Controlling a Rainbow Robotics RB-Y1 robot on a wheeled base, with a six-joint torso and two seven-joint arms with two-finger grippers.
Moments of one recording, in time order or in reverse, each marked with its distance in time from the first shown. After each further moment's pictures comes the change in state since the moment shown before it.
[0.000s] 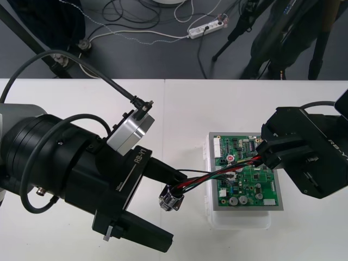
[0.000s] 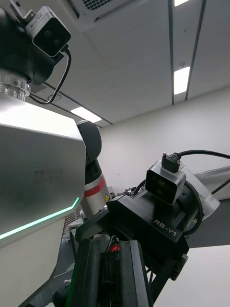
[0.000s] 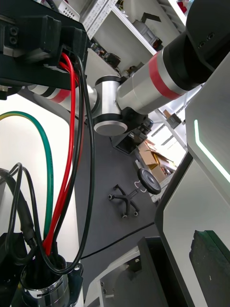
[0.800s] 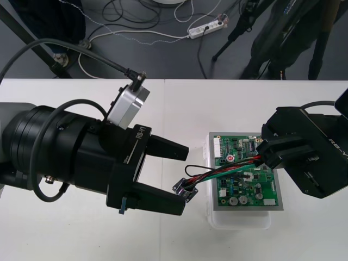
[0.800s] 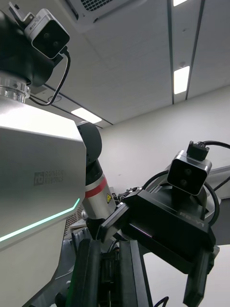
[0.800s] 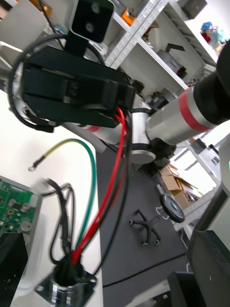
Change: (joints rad) right arm 0.000 0.000 -0.001 0.000 -0.003 0.000 -0.006; left arm -0.001 0.027 0.003 0.000 -0.044 0.170 -0.001
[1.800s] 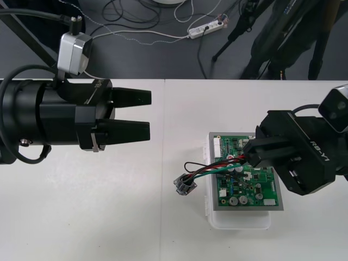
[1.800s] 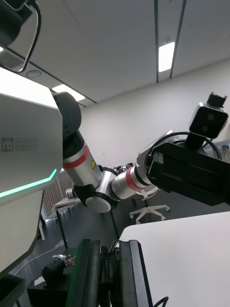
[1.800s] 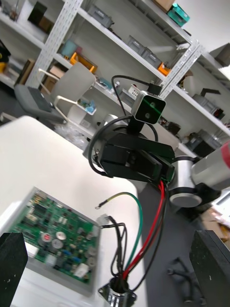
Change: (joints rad) right arm 0.007 0.039 -0.044 0.012 0.157 0.000 -0.006; left arm -0.001 0.164 0.095 0.138 0.180 0.226 -0.208
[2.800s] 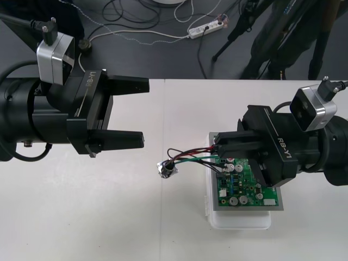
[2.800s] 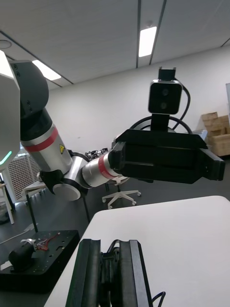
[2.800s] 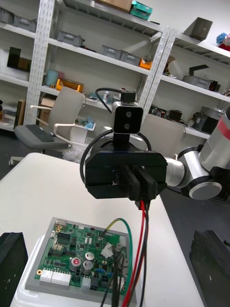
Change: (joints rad) right arm 0.002 0.096 -0.018 -0.074 0.194 0.096 0.000; left arm -0.011 -0.022 0.011 0.037 0.083 -0.048 -0.359
